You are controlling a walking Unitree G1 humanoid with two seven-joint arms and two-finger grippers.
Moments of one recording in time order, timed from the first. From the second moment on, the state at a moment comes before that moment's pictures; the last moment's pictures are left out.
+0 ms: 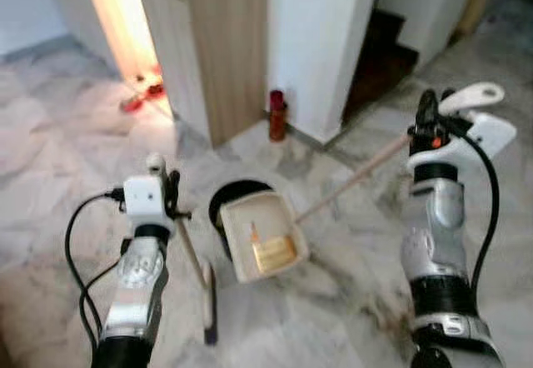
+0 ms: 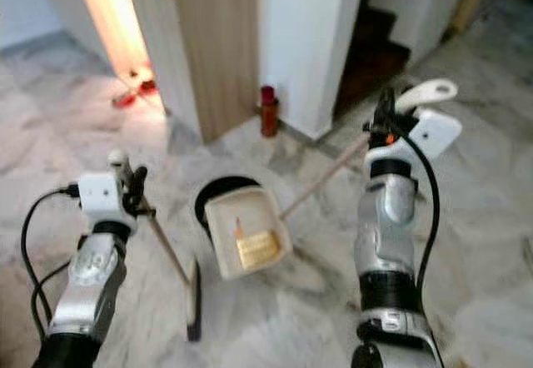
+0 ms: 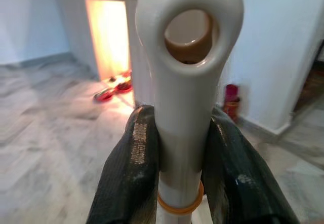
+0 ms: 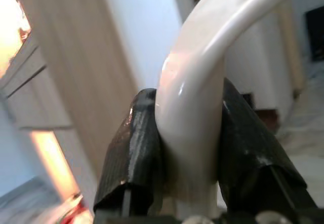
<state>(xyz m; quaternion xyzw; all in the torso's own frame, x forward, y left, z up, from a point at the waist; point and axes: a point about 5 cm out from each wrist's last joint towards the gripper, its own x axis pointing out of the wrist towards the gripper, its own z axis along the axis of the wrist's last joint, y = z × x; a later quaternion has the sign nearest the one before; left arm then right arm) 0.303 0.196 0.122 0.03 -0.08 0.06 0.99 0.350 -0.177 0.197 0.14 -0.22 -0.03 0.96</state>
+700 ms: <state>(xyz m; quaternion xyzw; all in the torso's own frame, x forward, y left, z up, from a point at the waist) 0.304 0.197 0.125 0.04 -0.08 0.06 0.99 0.349 -0.174 0.219 0.18 -0.26 -0.02 0.95</state>
